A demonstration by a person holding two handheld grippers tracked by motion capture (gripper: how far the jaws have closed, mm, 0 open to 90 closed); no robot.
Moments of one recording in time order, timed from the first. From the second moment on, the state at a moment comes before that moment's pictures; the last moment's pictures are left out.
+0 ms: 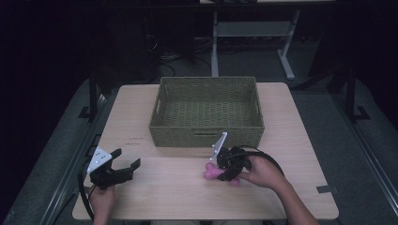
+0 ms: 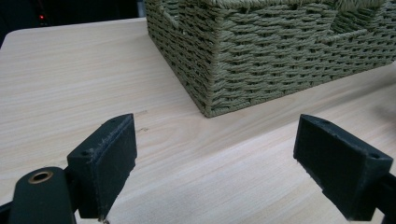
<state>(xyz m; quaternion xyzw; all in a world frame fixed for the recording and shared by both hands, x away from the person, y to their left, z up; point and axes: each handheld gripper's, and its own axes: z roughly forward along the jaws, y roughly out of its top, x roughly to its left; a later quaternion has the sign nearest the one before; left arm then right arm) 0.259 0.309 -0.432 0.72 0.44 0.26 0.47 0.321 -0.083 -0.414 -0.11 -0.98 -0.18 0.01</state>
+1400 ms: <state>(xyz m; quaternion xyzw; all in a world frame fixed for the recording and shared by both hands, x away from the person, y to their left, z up) 0.260 0.308 -0.432 0.72 0.44 0.26 0.47 0.360 -0.109 -0.344 -0.12 -0.96 -0.24 0.01</state>
